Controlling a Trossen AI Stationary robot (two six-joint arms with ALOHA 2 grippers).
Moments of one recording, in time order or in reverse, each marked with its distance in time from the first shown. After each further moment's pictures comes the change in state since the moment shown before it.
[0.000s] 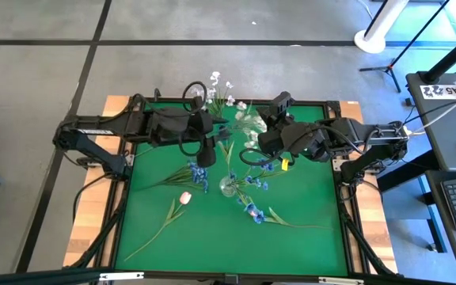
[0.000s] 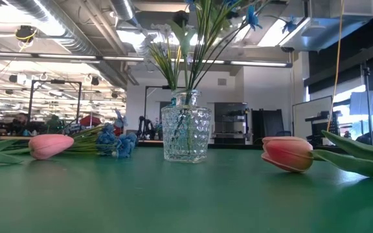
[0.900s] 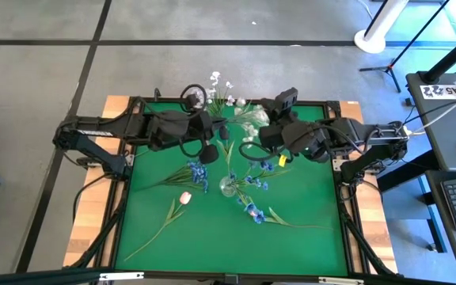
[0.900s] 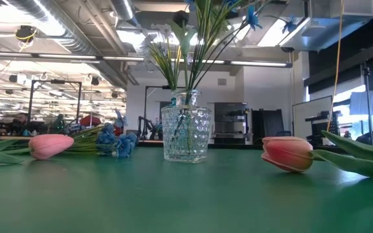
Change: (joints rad) left arm -0.024 0.000 0.000 -0.012 -0.188 -0.004; right arm 0.001 0.001 0.000 0.030 0.132 0.010
